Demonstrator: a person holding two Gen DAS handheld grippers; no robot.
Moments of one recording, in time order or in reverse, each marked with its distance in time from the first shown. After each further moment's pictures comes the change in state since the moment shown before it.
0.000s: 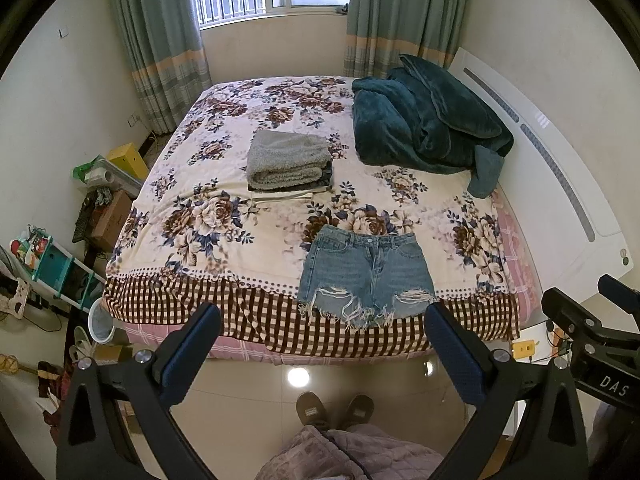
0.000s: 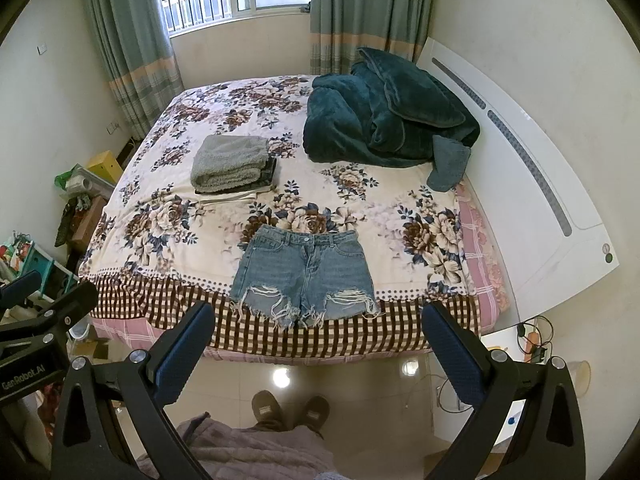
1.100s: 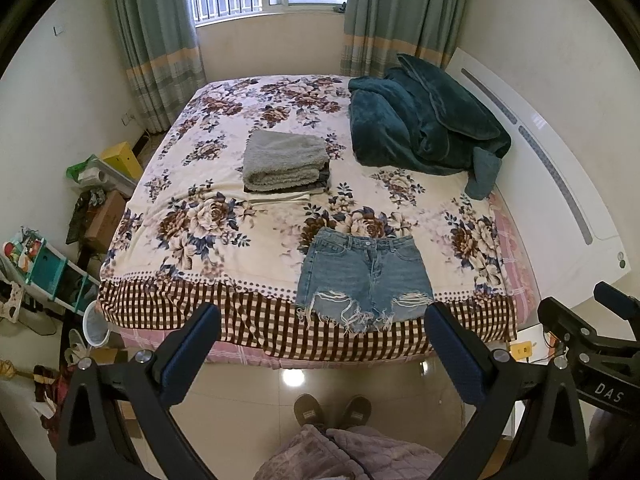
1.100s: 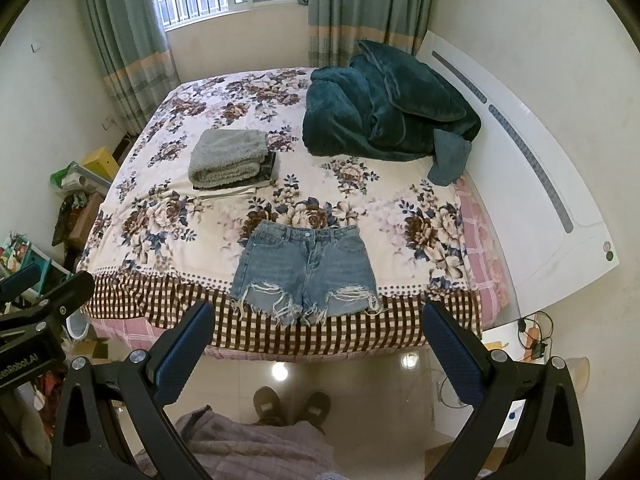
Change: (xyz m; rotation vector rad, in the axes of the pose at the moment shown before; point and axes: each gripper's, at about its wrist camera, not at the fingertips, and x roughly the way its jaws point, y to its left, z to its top) left arm 0.004 0.000 0.006 0.001 0.008 -0.015; right arm 0.010 0.012 0.001 -0.001 0.025 -0.014
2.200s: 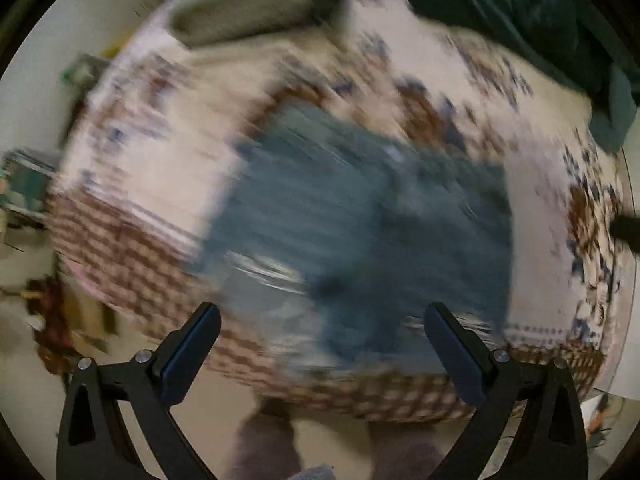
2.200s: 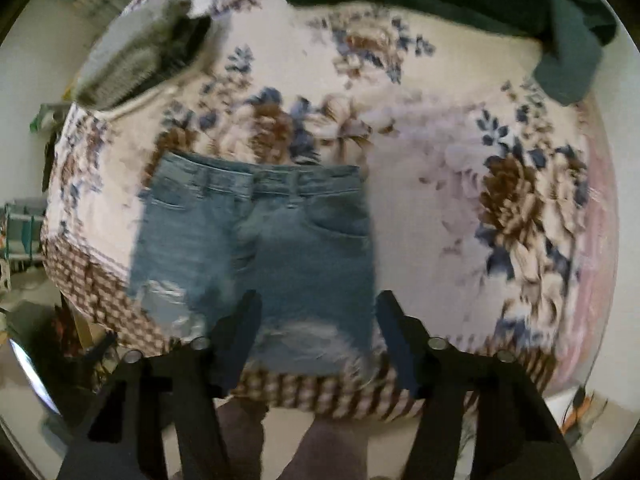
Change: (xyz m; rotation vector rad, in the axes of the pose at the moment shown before) left arm 0.506 -0.158 -0.015 -0.202 0.419 0.204; right arm 0.650 -0.177 0.117 -0.079 0.526 0.239
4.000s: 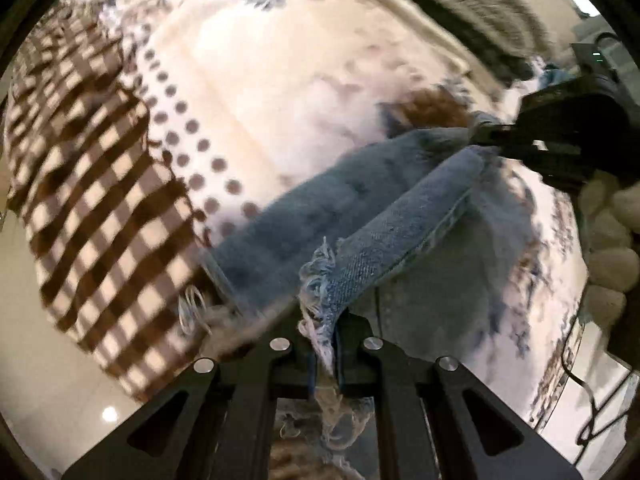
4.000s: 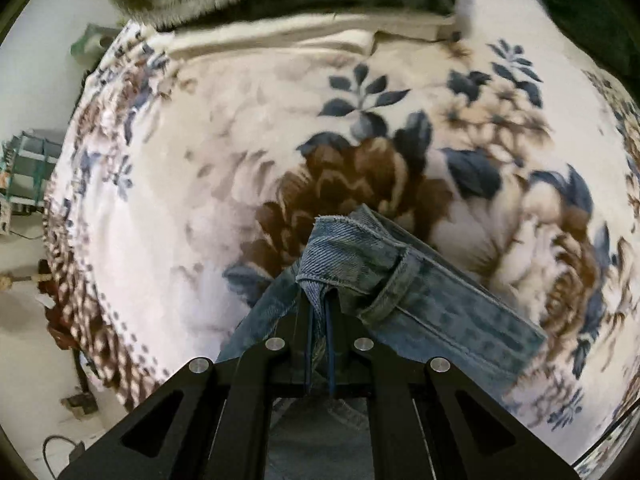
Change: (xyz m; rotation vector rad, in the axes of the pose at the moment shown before) left arm 0.144 0.209 -0.004 -0.566 -0.046 -0.326; right arm 0.203 0.324 0.118 -0.282 0.055 0.074
